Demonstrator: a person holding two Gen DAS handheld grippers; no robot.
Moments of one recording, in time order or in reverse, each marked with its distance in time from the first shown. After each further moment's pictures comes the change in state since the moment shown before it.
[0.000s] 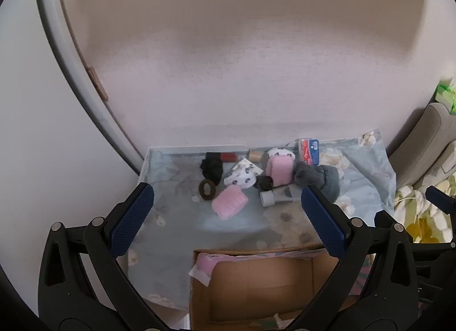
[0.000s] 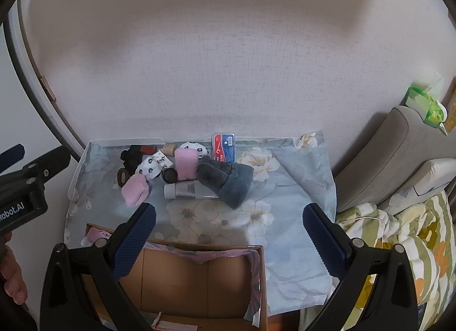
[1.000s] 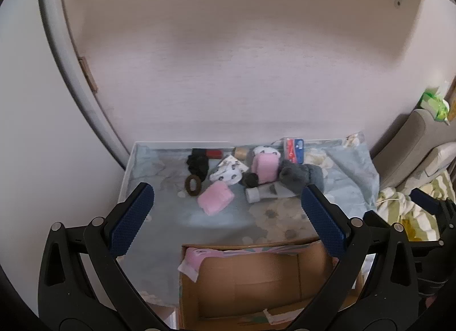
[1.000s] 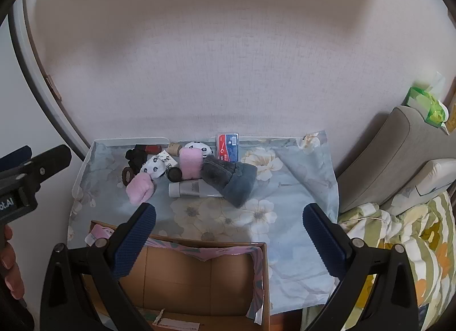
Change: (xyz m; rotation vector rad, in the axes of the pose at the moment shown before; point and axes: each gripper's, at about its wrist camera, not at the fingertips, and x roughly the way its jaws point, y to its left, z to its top) left arm -0.002 0.015 -0.007 -0.105 0.022 -0.096; right arm -0.006 0.002 -0.007 0.065 -0.024 -0.023
